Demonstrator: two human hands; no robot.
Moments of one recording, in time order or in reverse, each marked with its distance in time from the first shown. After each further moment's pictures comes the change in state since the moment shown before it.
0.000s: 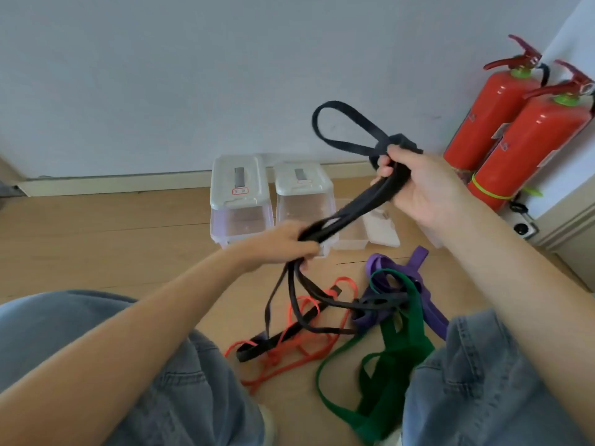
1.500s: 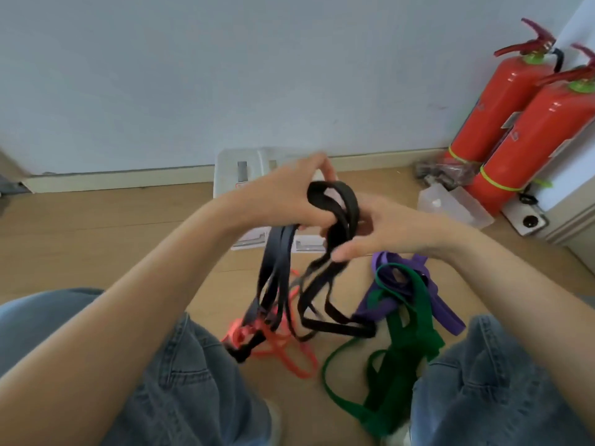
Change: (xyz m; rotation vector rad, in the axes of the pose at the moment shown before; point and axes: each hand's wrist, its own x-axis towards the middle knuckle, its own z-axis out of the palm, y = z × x) left_hand -0.023 0.047 -0.031 0.224 0.166 0.288; right_hand -0.022 0.035 -0.006 -1.291 -0.698 -0.065
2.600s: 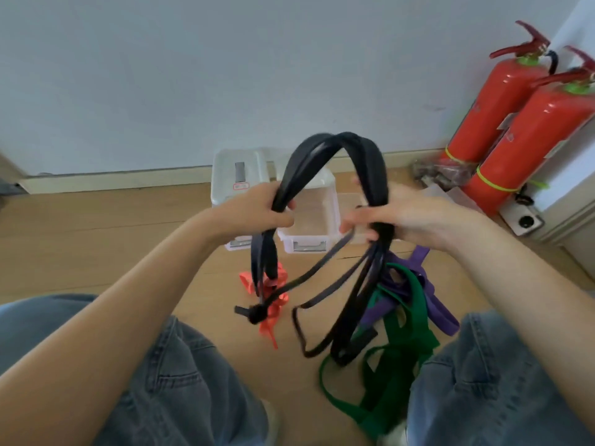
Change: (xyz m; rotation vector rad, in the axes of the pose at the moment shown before) left_hand -0.005 -0.034 0.002 -0.012 0.043 -0.278; right_hand -0.004 0.013 -0.015 0.493 0.132 0.195
